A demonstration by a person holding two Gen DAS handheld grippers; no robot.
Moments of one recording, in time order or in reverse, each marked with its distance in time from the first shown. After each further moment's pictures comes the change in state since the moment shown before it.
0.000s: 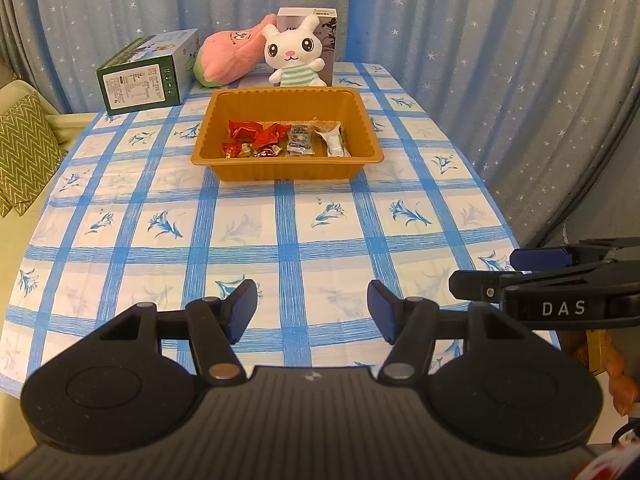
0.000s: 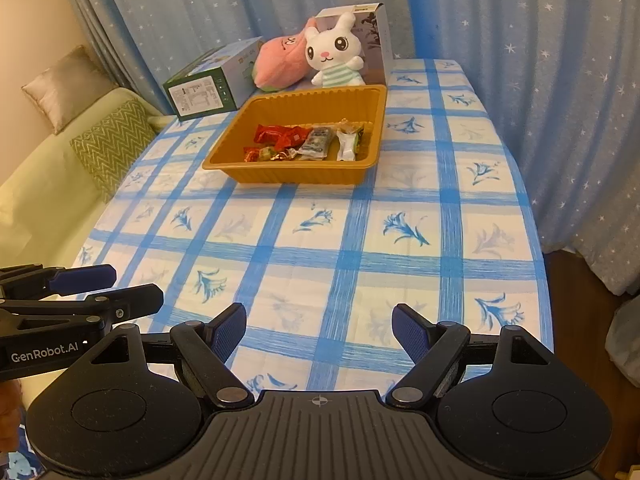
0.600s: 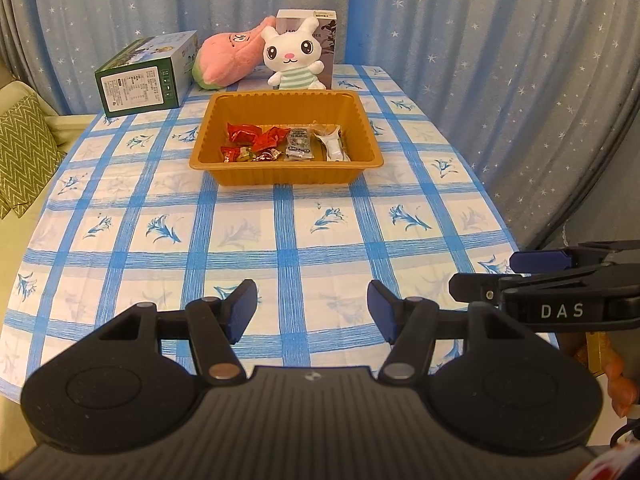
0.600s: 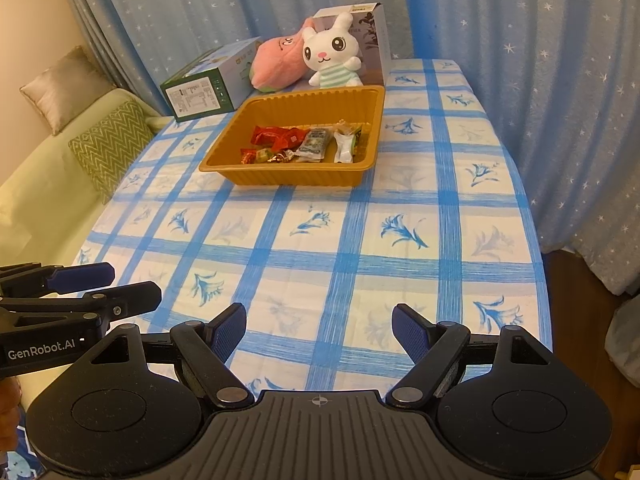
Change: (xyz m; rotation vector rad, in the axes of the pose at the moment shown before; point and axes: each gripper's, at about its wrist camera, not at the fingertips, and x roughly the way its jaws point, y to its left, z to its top) left arm 0.004 0.001 0.005 -0.001 -0.003 -0.004; right arm 0.002 0.001 0.003 0.003 0.001 -0.004
